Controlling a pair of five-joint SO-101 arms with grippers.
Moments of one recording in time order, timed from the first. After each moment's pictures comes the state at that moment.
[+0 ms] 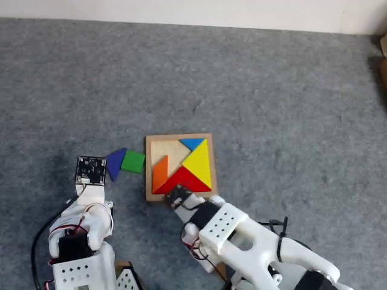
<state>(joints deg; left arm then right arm) -17.9 -104.1 96.0 74.8 -8.0 -56.8 -30.1 63.3 75.9 -1.8</state>
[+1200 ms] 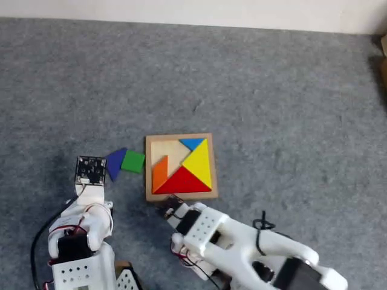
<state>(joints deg) -17.9 -104.1 96.0 74.8 -8.0 -63.0 -18.3 62.3 72.2 -7.2</state>
